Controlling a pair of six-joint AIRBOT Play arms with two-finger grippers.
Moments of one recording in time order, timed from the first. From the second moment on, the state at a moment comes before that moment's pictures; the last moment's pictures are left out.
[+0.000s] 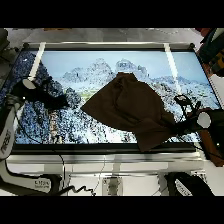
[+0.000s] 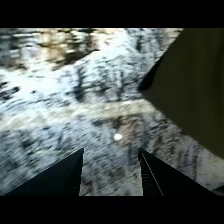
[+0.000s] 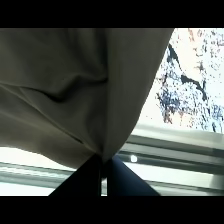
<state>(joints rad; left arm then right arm) 0.13 -1.65 1.32 1.03 -1.21 -1.31 0.06 -0.83 0.81 -1.64 1.36 1.45</state>
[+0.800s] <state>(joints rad) 0.03 -1.82 1.32 0.83 -1.08 -1.17 0.06 -0.83 0.81 -1.63 1.32 1.45</state>
